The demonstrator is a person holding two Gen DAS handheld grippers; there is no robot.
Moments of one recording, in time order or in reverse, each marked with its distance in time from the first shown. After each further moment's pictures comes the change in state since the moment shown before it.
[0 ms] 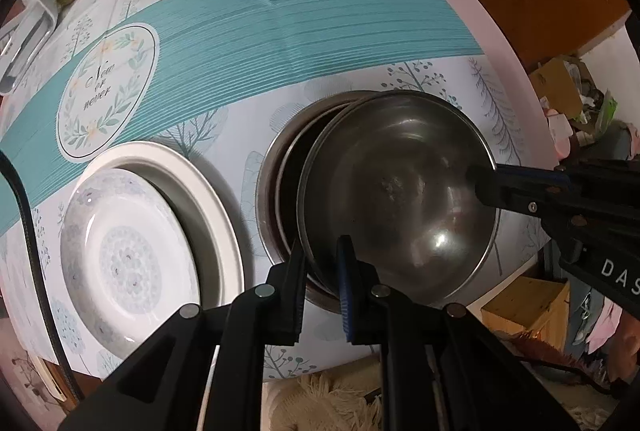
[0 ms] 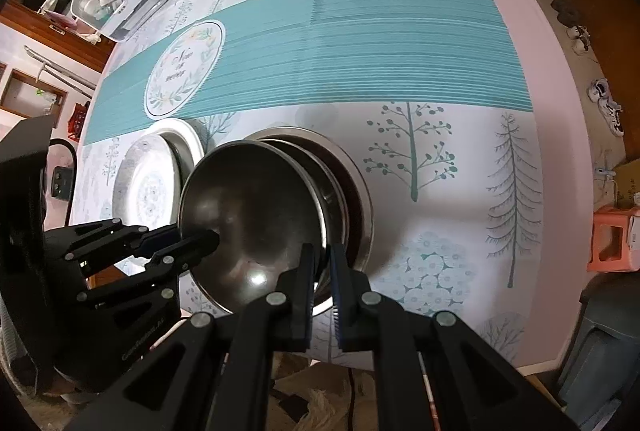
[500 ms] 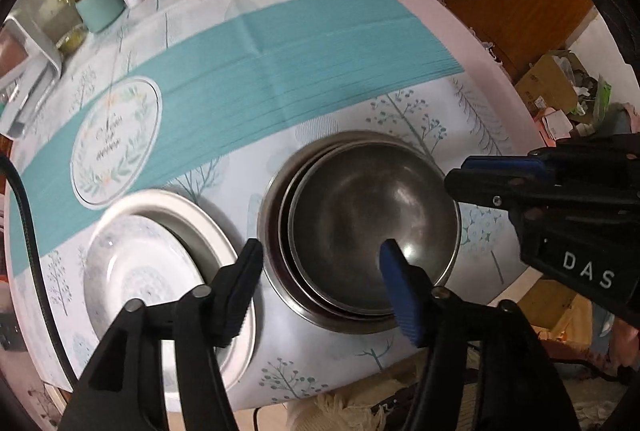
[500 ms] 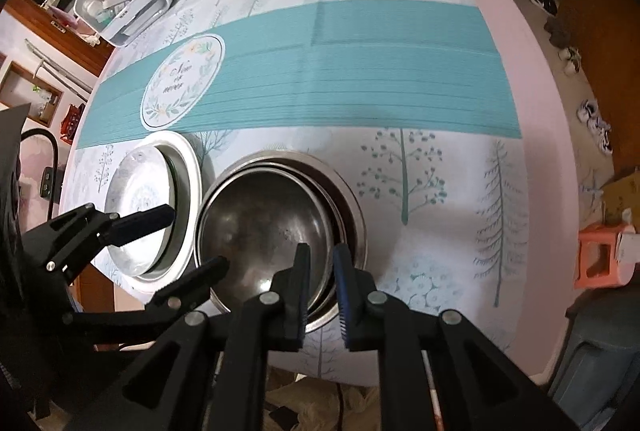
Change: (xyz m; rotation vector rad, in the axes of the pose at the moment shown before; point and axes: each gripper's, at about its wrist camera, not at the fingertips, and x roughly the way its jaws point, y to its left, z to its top) left arm -0.025 -0.014 0.002 0.092 -0.141 0.052; right arm -0.010 0.009 0.004 -0.048 -0.085 -0.054
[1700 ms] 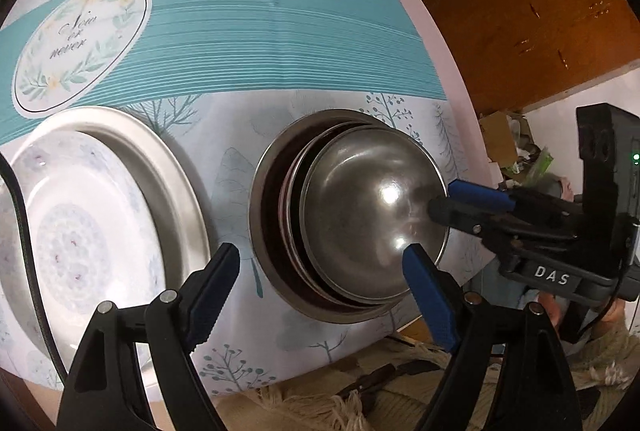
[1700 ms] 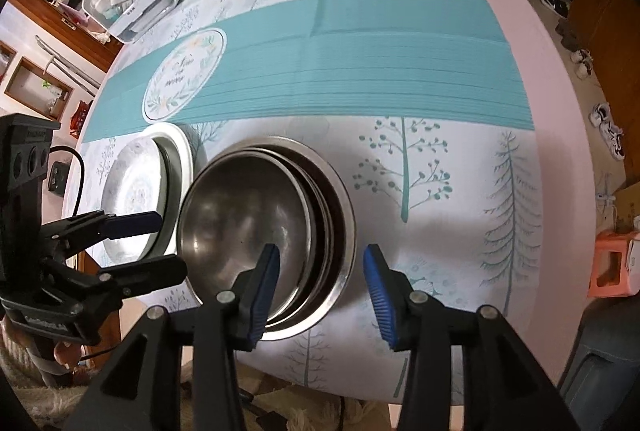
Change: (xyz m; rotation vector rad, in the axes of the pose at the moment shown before) left arm 0.037 0.063 -0.024 -0.279 0.046 -0.369; right arm 0.026 -0.020 -0.010 0.002 0.013 0.060
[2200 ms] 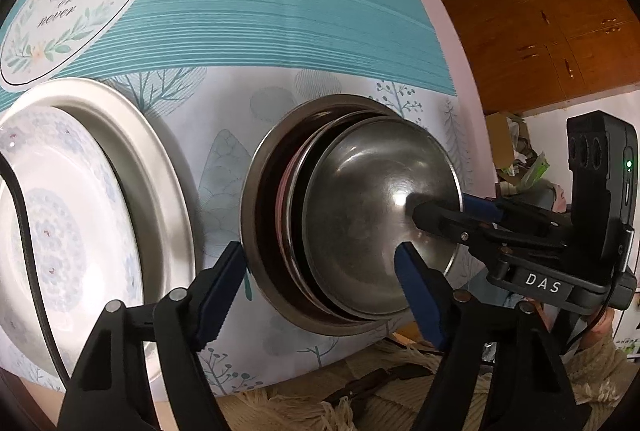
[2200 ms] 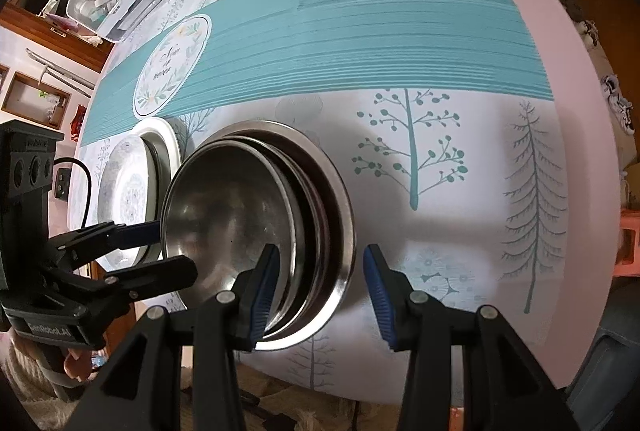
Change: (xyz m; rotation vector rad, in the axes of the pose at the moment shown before) left arm 0.026 0.008 0.008 -0.067 0.066 -0.027; right arm 0.023 -0.011 0.003 0.060 0.078 0.049
